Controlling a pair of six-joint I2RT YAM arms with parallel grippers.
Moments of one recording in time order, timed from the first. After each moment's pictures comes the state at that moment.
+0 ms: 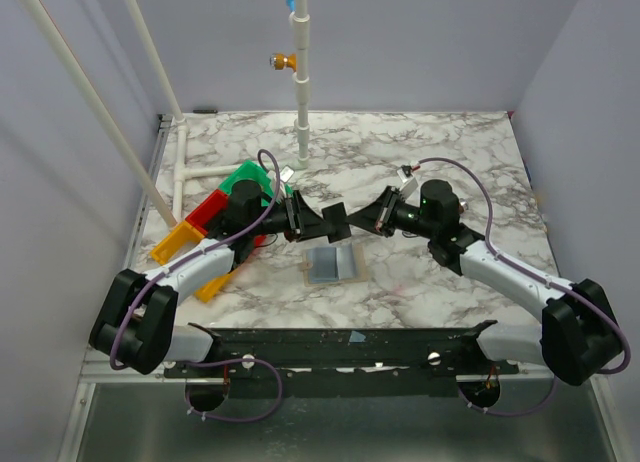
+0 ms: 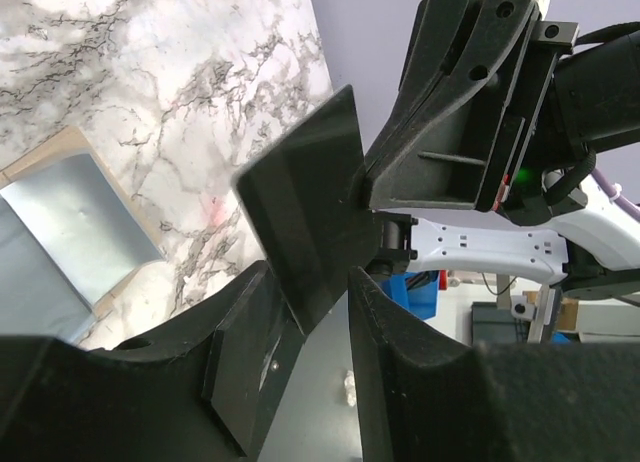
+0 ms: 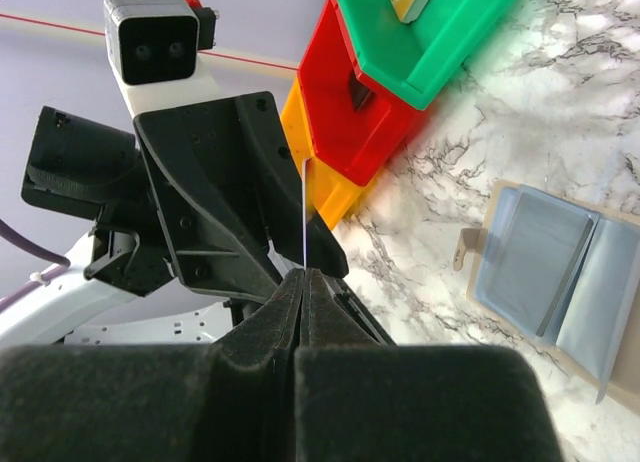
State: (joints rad) left arm -0.43 1.33 0.64 0.42 0.83 -1.04; right arm 0.52 1.25 0.68 0.31 -0.51 1.06
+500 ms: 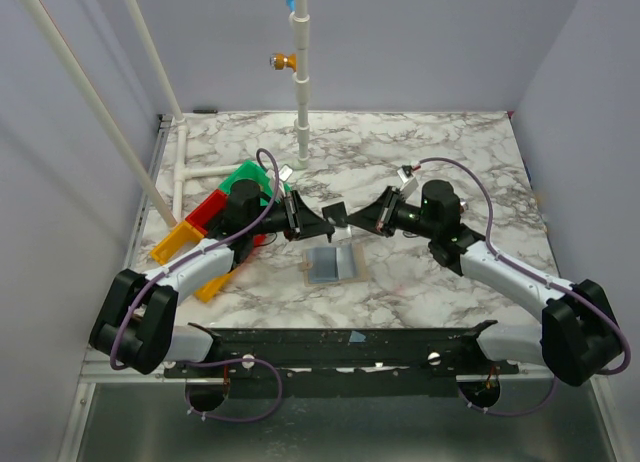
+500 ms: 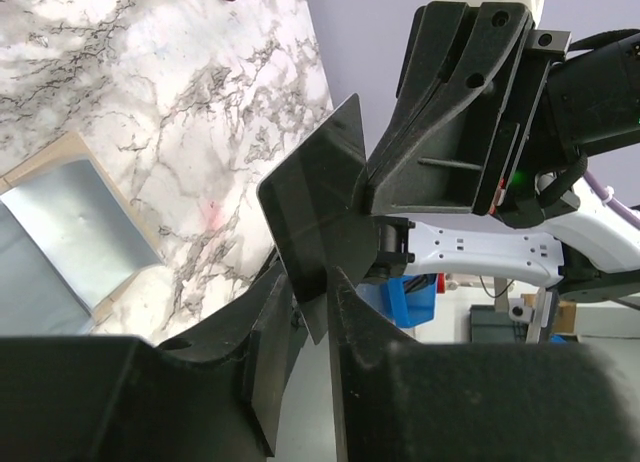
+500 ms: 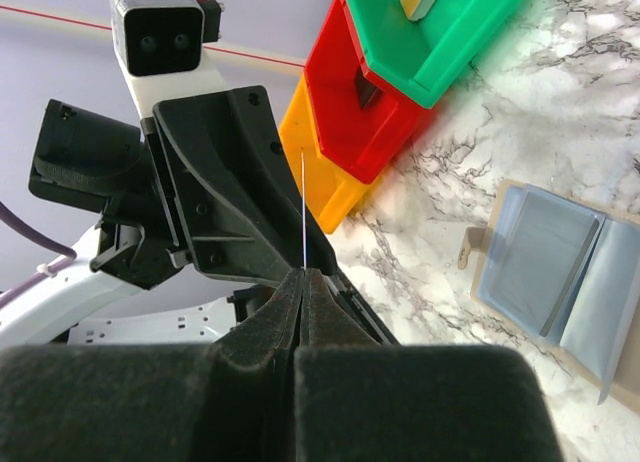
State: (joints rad) left arm -0.43 1.33 0.64 0.44 0.83 -1.05; right arm 0.52 1.24 0.68 0.32 -0.53 1.06
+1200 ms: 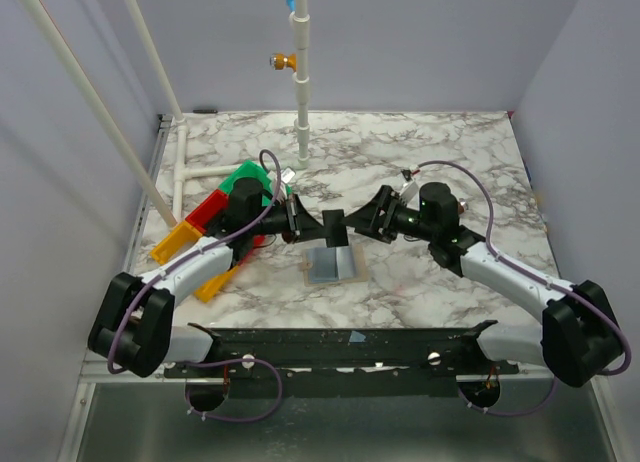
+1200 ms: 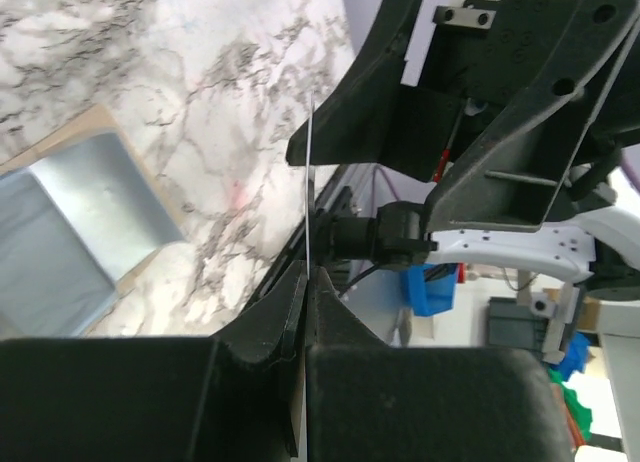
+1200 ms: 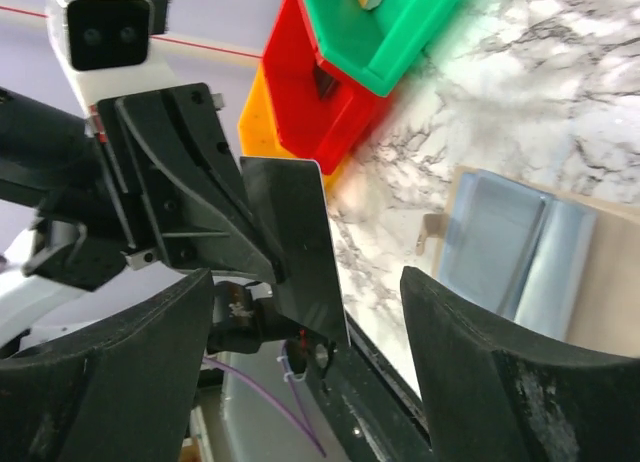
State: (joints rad) left arm -0.43 1.32 0.66 0.33 0.83 -0.98; right arm 0.52 1.24 0.66 0.27 -0.51 1.00
